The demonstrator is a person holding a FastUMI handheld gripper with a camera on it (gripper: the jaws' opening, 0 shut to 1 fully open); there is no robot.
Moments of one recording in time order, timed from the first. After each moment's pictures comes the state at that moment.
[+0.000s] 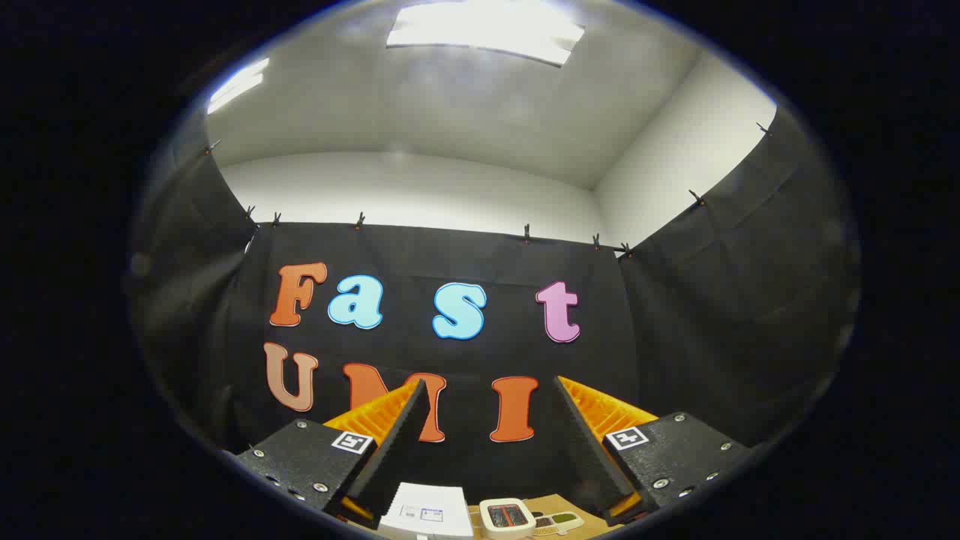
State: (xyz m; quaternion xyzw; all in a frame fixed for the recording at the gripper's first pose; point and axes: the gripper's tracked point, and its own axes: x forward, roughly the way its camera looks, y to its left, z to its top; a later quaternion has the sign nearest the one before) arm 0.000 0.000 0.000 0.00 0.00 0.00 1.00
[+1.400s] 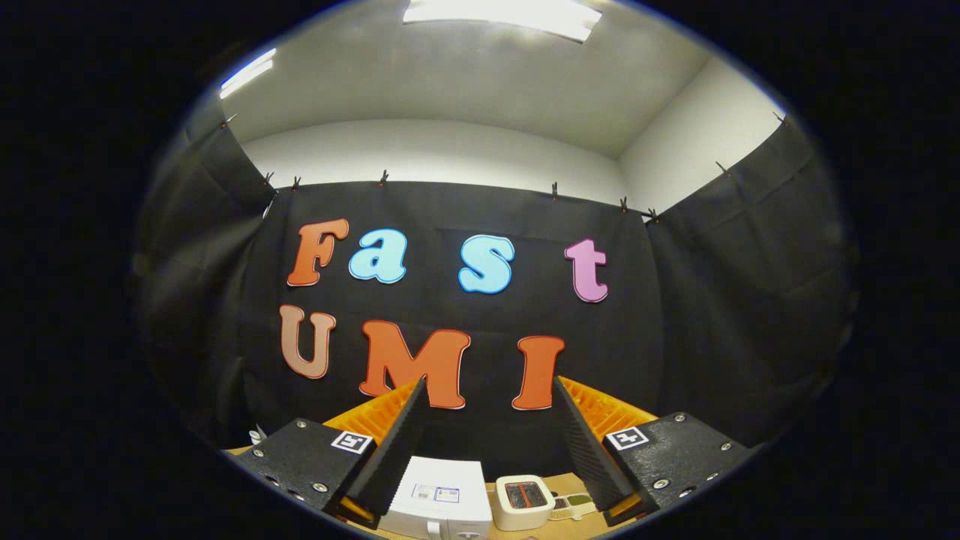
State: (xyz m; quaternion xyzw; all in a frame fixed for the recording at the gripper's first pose) arm 0.002 0.049 -0.099 0.00 0.08 0.04 1.00
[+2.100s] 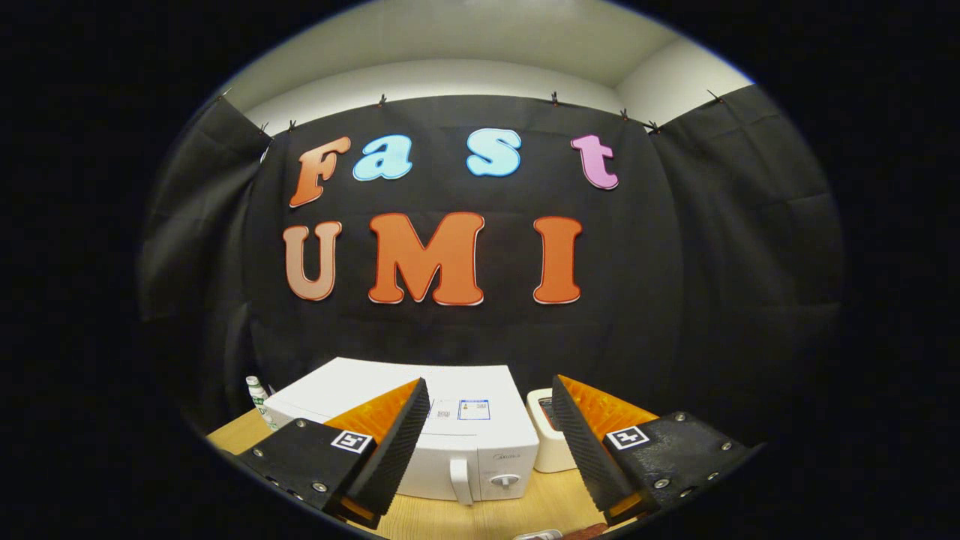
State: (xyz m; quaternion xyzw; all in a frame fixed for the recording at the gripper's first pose) arm -0.061 0.084 -0.301 0.02 0.23 0.05 0.97
